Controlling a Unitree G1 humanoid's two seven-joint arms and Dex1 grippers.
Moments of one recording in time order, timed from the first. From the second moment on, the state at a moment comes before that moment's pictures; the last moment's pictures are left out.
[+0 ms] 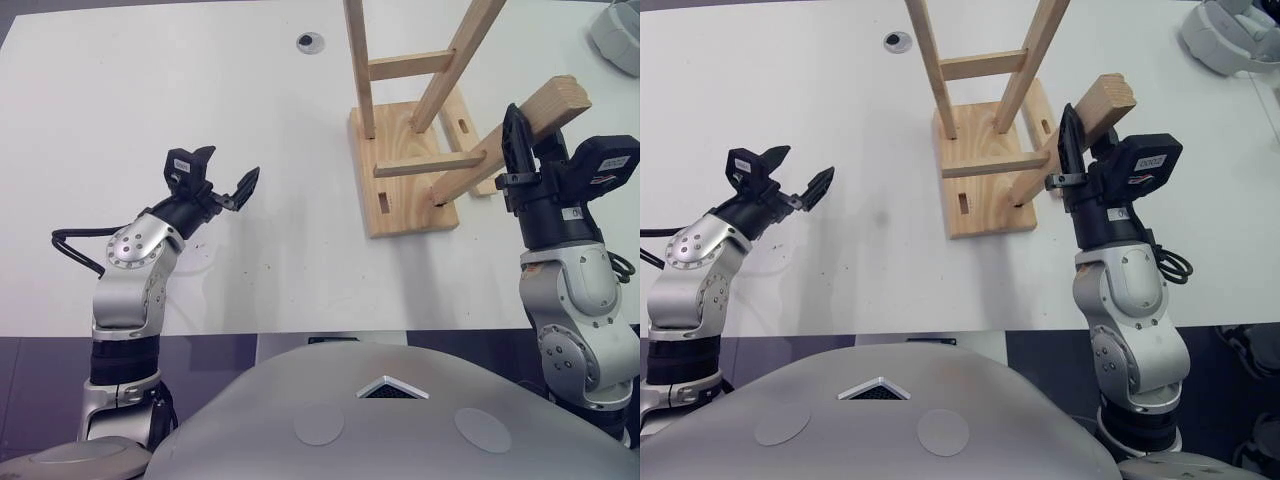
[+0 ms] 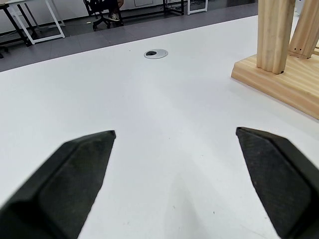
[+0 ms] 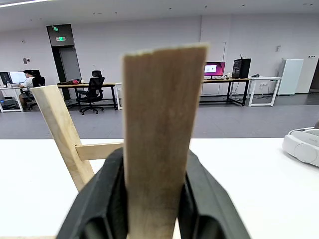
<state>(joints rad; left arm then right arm) 0.19 0.44 0.08 -0.32 -0.30 0.37 -0.47 0.34 -0.38 -0.02 -0.85 0.46 0.41 -0.12</state>
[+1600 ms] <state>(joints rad) 0.20 0.38 0.10 -0.32 -0.26 0.34 -0.43 -0.24 -0.61 -0.54 -0.40 0.83 0.64 -0.03</state>
